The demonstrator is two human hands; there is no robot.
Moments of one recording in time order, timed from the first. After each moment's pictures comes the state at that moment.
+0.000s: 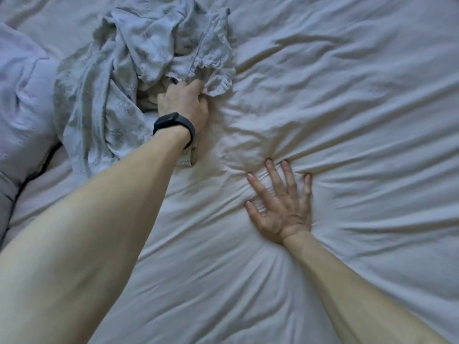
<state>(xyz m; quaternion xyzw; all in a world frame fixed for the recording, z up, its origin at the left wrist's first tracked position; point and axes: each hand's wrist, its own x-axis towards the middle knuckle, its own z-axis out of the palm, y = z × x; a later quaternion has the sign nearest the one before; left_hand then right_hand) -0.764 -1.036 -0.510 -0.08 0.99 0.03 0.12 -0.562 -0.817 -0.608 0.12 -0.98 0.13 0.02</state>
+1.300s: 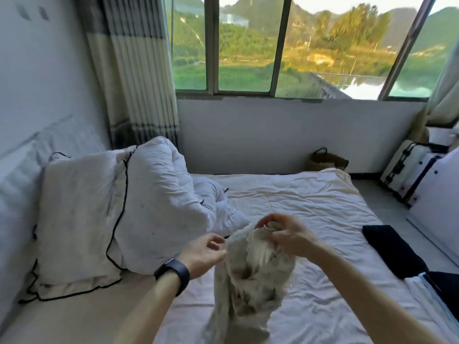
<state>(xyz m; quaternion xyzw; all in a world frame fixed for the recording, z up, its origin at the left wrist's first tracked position) -0.216 -1.258 -0.003 -0.17 0.85 0.49 0.04 -0.340 -1.045 0.053 0.22 -0.84 0.45 -0.21</state>
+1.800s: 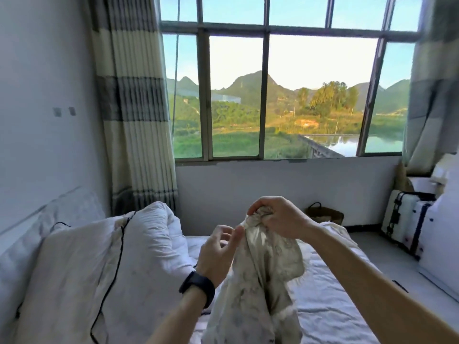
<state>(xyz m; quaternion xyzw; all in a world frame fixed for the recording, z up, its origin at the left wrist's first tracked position) -0.262 -1.182 0.125 -0.12 0.79 0.53 -0.27 -0.357 -1.025 0.217 0.36 -0.83 0.43 -0.02</state>
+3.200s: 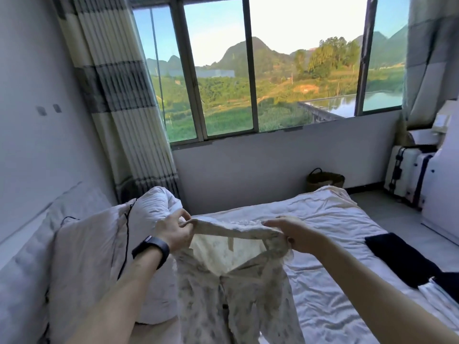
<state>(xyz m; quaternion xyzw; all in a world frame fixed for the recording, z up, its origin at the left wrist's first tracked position) -0.237 -1.233 0.139 -0.25 0.92 0.24 -0.16 -0.369 -0.959 0.108 0.10 -0.70 0.63 -0.31</state>
